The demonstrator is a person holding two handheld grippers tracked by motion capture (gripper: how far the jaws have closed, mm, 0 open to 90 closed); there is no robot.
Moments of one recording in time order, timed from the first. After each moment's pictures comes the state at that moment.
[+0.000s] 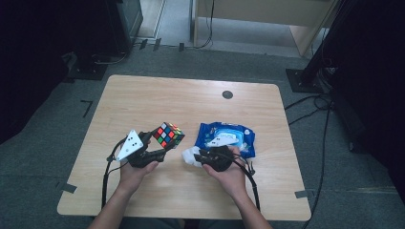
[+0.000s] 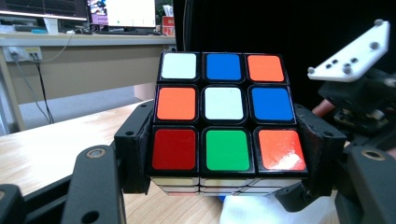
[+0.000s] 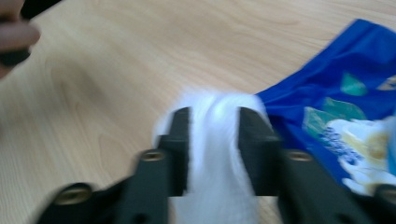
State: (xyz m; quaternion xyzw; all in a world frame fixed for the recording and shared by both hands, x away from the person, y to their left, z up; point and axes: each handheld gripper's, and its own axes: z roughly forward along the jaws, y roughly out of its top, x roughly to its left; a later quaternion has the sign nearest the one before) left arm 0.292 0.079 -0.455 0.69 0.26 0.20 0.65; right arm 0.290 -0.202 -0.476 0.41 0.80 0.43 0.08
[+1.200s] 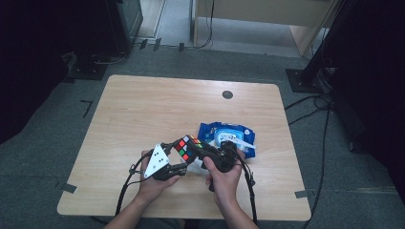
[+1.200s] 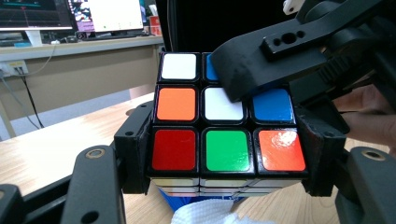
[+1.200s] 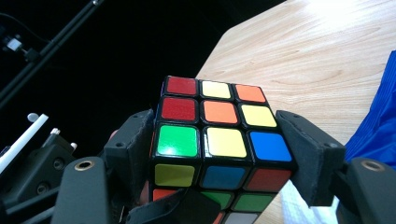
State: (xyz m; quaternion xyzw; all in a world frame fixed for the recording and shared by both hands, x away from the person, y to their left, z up) left arm 0.261 0.017 -0.472 0.71 0.22 0.23 0.63; right arm 0.270 -0.202 -0.446 0.53 0.58 0.62 -0.05
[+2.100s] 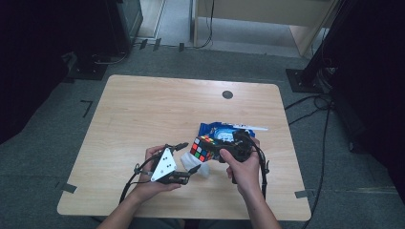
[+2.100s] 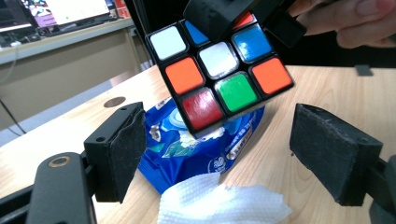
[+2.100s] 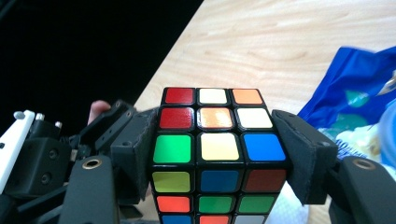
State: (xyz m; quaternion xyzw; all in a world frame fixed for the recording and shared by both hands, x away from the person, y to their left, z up) left arm 0.257 0.010 -0.475 0.77 0.14 0.23 0.58; right arm 0.294 -0.247 -0.420 0.52 0.67 0.53 -0.08
